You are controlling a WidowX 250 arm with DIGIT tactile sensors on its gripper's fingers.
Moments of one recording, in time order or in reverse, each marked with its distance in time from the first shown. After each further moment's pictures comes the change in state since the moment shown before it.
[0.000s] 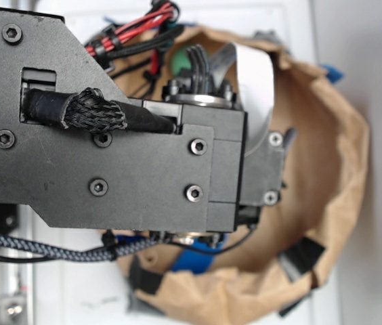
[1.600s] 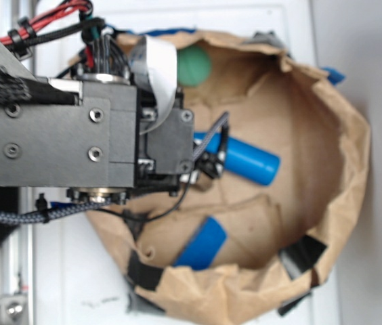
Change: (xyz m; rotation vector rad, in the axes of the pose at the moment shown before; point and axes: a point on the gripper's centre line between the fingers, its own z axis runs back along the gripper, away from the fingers) arm -0.001 0.033 -0.033 0.025 0.011 0.077
